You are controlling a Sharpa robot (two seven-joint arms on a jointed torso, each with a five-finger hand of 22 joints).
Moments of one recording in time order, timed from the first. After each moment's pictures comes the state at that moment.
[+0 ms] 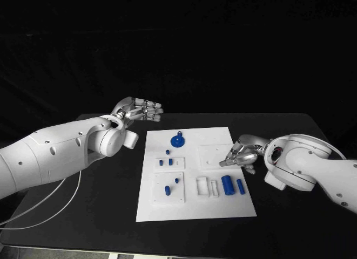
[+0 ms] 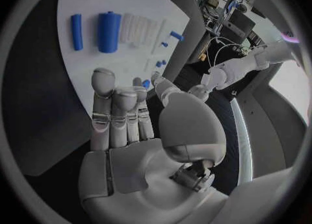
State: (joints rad) left arm 1.26 -0.72 -0.08 1.22 -0.20 -0.26 0.29; left_hand 1.33 -0.01 0.14 -0.18 0.14 1.03 0.15 0.07 0.06 1.12 0.13 0.06 0.06 1.19 0.11 0.07 0.07 0.06 1.02 0.09 0.08 0.30; right arm 0.92 -0.93 0.33 1.71 -1.22 0.04 -0.57; right_hand 1.12 -0.09 0.26 0.02 0.17 1.18 0.05 0.07 0.19 1.32 -0.04 0.87 1.11 1.43 -0.10 1.00 0.91 0.10 1.47 -0.13 0.66 1.07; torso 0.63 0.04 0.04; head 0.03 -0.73
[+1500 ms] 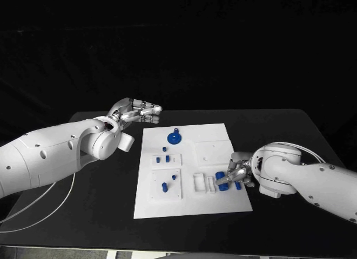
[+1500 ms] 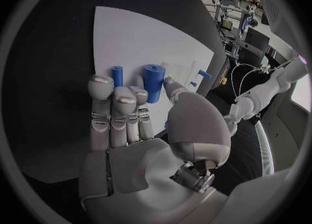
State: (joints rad) left arm 1.25 -0.75 -0.09 1.27 -0.23 -0.21 0.31; left_hand 1.31 -0.08 -0.10 0.04 0.18 1.02 0.15 0.07 0.06 1.11 0.13 0.06 0.06 1.15 0.13 0.07 0.07 0.06 1.02 0.11 0.08 0.17; right arm 0.93 -0.85 0.20 1.62 -1.29 0.19 -0.70; right_hand 1.04 -0.17 0.28 0.16 0.05 1.17 0.05 0.07 0.41 1.33 -0.03 0.86 1.19 1.44 -0.10 1.01 0.99 0.09 1.47 -0.12 0.69 1.17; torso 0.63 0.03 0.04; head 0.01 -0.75
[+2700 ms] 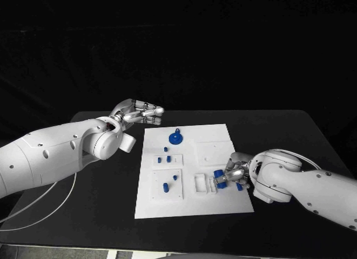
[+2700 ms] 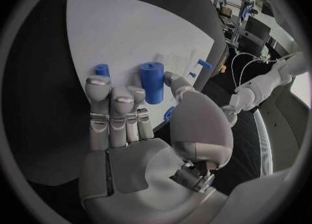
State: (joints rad) left arm 1.25 -0.75 -0.10 1.27 -0.23 -0.19 0.30; left_hand 1.31 -0.08 -0.10 0.04 0.18 1.01 0.15 0.07 0.06 1.11 0.13 0.06 0.06 1.15 0.13 0.07 0.07 0.06 1.02 0.11 0.08 0.16; right arm 0.92 -0.85 0.17 1.64 -1.24 -0.03 -0.69; right_hand 1.06 -0.17 0.28 -0.01 0.59 1.19 0.07 0.06 0.27 1.32 -0.04 0.84 1.18 1.45 -0.10 1.00 1.01 0.07 1.47 -0.12 0.70 1.24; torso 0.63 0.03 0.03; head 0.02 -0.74
